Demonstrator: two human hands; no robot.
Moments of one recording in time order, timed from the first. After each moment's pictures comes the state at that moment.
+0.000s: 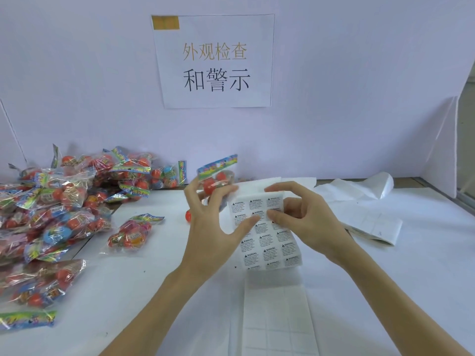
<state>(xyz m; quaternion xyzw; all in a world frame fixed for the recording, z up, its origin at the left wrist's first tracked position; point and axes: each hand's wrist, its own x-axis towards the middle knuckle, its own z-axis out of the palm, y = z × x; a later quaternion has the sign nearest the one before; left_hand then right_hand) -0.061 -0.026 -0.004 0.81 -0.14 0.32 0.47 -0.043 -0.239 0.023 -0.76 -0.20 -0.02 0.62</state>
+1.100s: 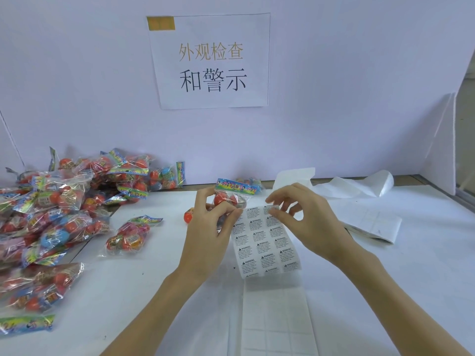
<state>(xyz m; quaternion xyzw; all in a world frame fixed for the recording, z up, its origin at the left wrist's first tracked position) -0.050 -0.021 -0.012 0.83 -0.16 0.29 0.45 -0.046 -0.242 0.025 -0.86 -0.24 -0.18 0.41</state>
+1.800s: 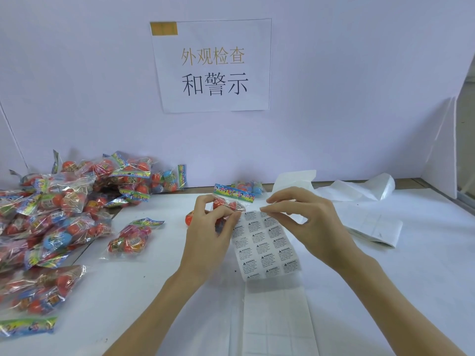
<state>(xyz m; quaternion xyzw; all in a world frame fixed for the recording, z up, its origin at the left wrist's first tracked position) -0.047 -0.018 -0.012 0.85 -0.10 0.25 0.45 -0.047 -0.242 0.022 -0.82 -0.32 -0.31 0.35</state>
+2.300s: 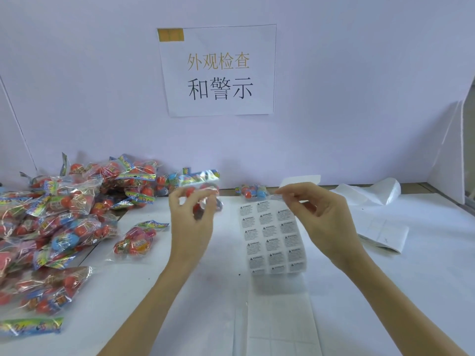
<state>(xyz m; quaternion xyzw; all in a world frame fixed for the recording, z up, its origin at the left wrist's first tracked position) -0.038 0.000 0.004 0.75 -0.02 0.32 0.57 -0.048 -0.236 0.033 -0.73 -0.22 -0.21 0.61</state>
